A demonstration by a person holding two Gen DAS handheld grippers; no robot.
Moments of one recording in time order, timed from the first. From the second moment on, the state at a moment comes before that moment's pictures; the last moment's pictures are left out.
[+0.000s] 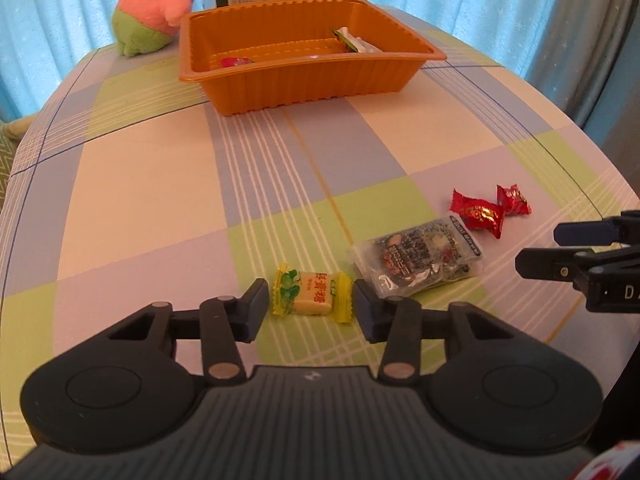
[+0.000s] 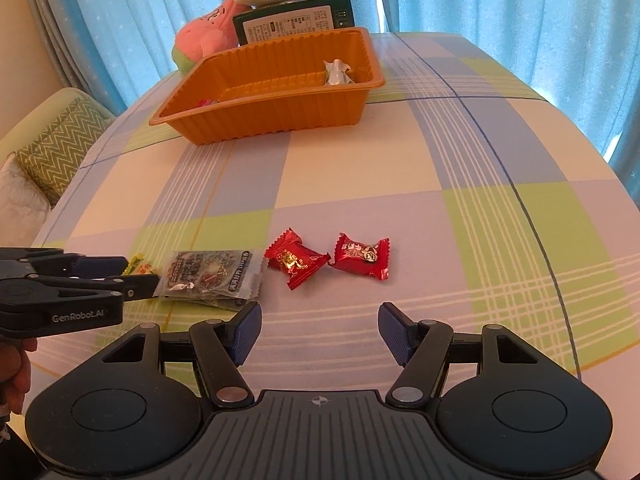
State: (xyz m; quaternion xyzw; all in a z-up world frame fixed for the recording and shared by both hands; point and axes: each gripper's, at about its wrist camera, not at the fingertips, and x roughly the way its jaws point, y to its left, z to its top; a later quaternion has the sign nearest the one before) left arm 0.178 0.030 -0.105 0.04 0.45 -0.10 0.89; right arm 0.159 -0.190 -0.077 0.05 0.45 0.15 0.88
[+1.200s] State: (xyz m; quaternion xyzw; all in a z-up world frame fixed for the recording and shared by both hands) left arm 0.157 0.079 -0.071 -0.05 0.42 -0.06 0.90; right arm 0.186 -0.088 -0.101 -0.22 0.39 0.31 0.84
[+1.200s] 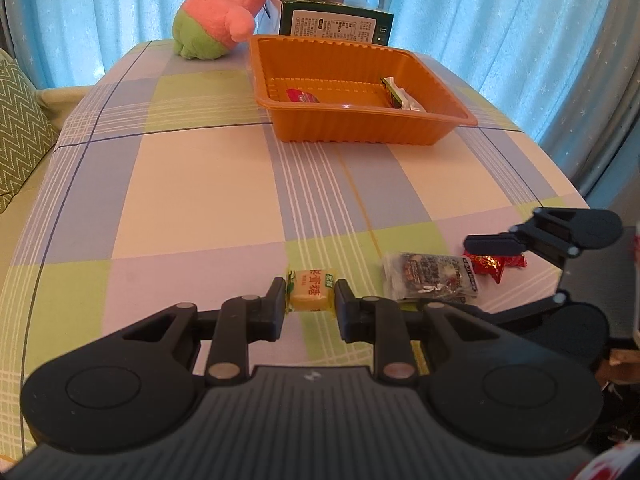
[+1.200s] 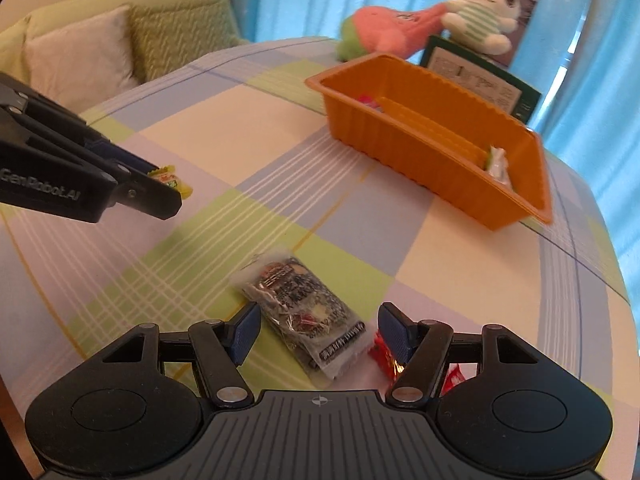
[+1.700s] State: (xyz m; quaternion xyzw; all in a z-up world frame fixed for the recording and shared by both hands) left arm 0.150 0.078 -0.074 -0.06 0.43 -0.06 0.90; right arm 0.190 -0.096 -0.095 -0.11 0.44 0.32 0.83
